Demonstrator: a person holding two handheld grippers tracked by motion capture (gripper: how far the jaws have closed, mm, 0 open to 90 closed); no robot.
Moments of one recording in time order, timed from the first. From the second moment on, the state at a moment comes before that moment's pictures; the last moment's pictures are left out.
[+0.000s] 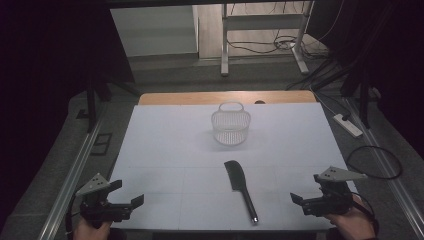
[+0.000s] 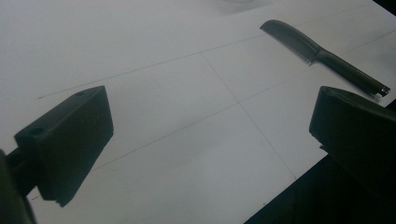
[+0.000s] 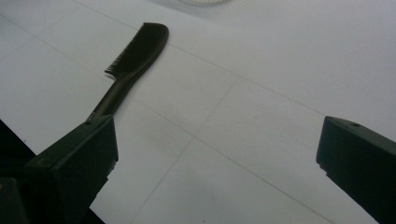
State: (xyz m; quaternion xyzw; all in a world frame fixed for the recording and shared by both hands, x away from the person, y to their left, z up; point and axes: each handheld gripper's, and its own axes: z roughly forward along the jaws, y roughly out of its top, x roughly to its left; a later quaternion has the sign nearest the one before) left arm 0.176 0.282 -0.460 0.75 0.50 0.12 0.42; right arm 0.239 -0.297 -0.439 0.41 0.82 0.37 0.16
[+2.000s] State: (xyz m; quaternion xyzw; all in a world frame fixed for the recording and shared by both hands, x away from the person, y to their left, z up) left arm 0.177 0.284 -0.460 0.74 0.50 0.11 0.43; right arm 0.262 -0.214 -0.443 0.33 0.87 0.36 0.09
